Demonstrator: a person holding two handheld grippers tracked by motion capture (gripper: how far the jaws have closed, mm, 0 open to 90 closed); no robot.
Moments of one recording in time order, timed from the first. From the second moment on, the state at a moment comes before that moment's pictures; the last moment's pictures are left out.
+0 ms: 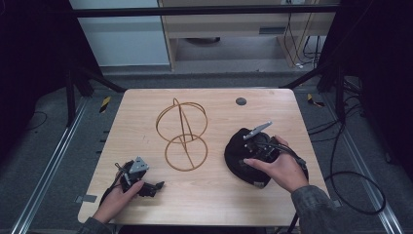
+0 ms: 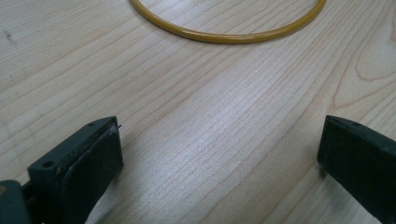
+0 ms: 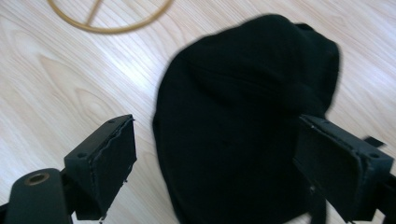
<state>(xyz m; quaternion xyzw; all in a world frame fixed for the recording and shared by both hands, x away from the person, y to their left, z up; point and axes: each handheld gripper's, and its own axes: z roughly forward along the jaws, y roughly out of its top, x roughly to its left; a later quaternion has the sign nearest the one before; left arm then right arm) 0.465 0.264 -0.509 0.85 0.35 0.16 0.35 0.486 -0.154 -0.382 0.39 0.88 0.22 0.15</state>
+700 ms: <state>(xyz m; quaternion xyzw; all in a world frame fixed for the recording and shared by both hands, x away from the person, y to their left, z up) 0.466 0.265 -0.509 0.86 0.35 0.15 0.35 0.523 -0.164 -0.367 0.42 0.87 0.19 0.15</state>
